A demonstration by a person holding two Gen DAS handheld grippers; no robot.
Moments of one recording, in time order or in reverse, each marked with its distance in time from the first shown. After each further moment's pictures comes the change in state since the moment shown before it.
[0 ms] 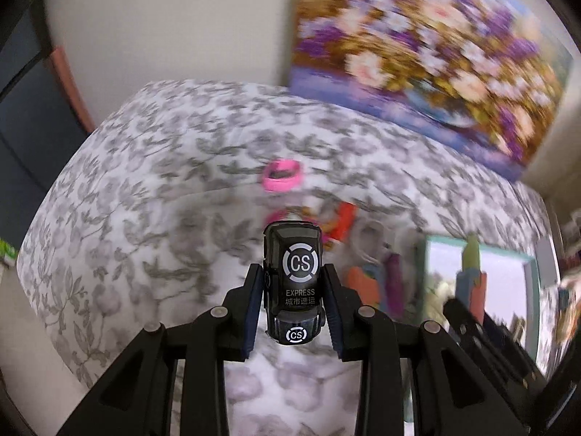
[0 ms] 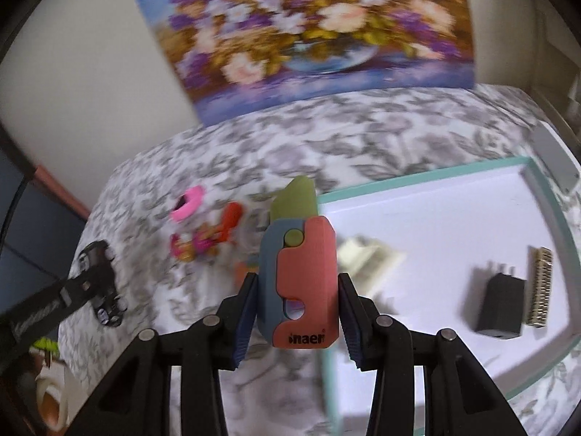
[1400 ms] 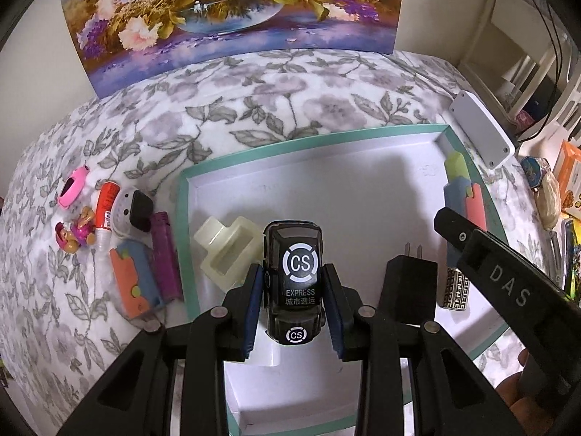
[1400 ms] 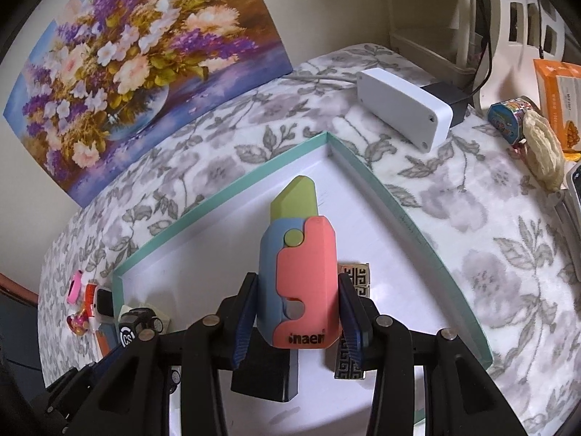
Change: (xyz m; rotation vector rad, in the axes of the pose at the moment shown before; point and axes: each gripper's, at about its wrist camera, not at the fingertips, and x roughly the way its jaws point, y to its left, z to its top) left arm 0.049 -0.202 -0.065 0.408 0.138 -0.169; right arm -0.023 -0.193 0.010 0.308 -0.036 -0.213
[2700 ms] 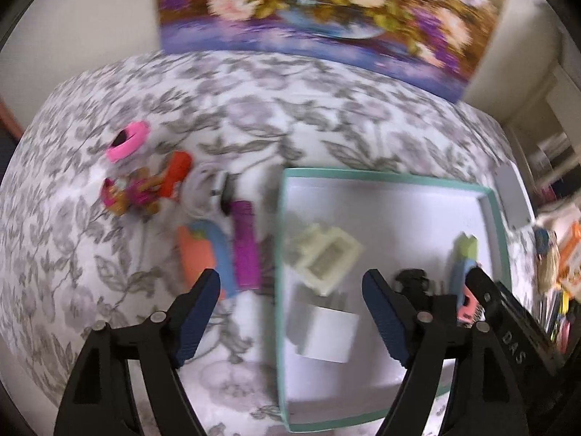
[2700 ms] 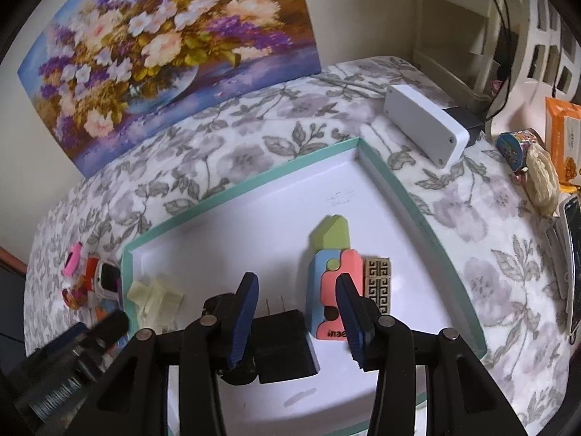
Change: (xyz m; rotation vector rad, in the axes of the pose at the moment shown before) left arm -0.018 0.087 0.004 -0.276 0.024 0.012; right arm -0.013 0.035 -0.006 -0.126 0.020 -0.049
